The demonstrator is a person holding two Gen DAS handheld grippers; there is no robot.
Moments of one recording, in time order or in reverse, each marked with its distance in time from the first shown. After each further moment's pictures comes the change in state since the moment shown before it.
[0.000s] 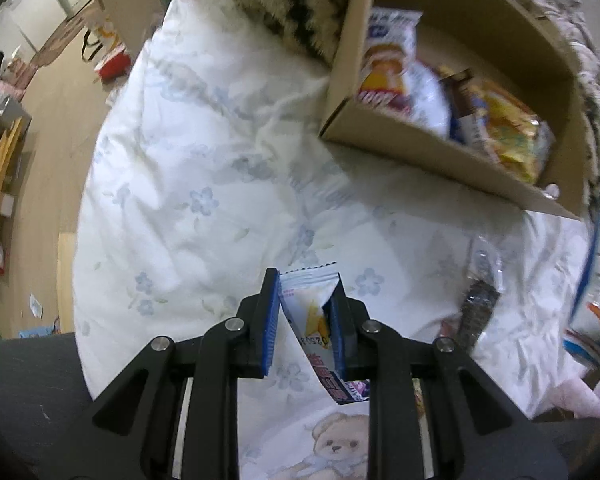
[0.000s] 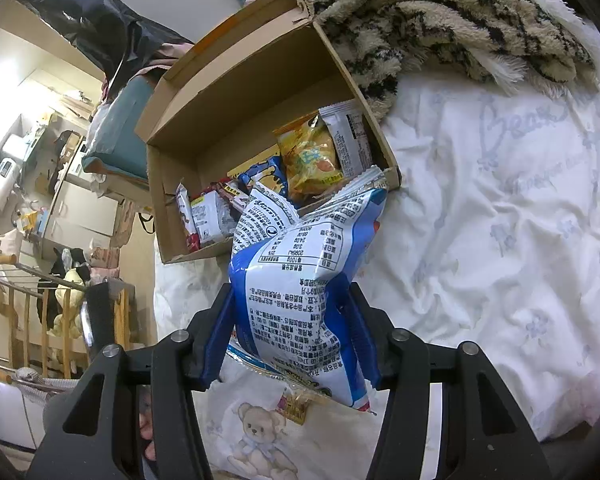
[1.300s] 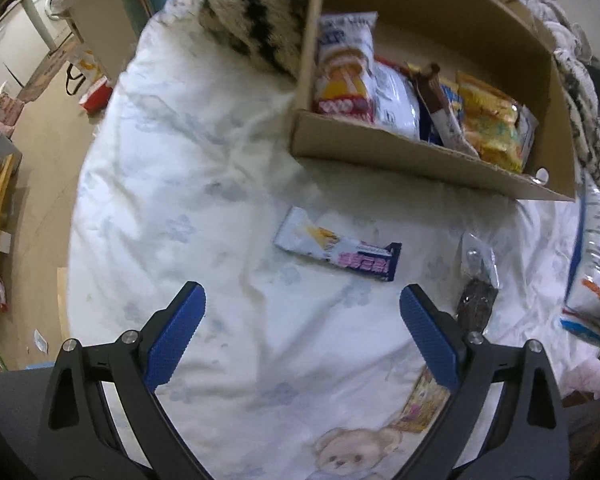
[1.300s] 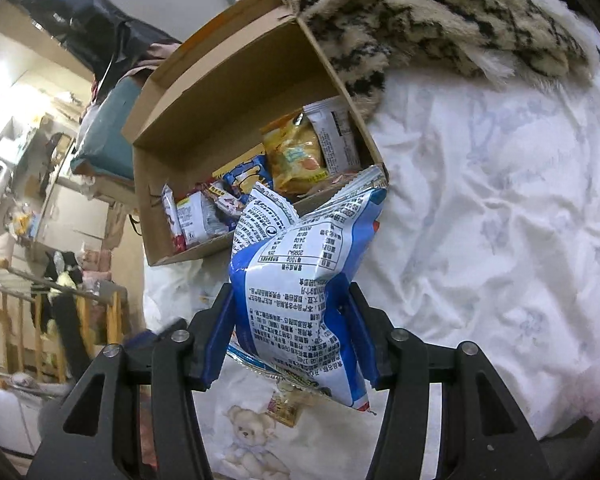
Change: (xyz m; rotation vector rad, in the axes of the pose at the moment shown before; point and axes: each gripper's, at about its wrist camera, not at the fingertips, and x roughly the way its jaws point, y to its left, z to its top) left arm 0.020 -0.027 0.016 0.081 -0.037 0.005; right arm 0.004 -0.011 0.001 0.033 0.003 -0.020
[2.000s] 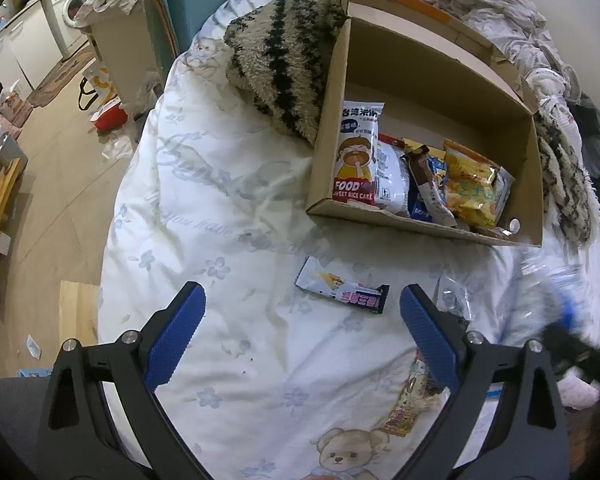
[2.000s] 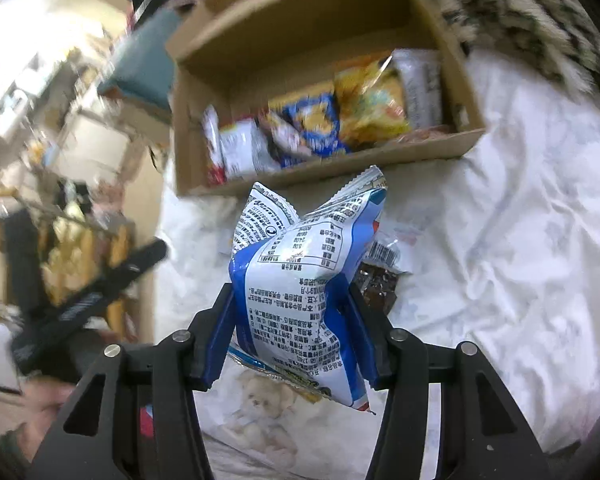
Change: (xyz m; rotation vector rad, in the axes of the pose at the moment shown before) left arm -0.060 0.024 0.007 -0.042 -0.135 -0.040; right arm 0.019 0.043 -0.015 -0.149 0.113 0.074
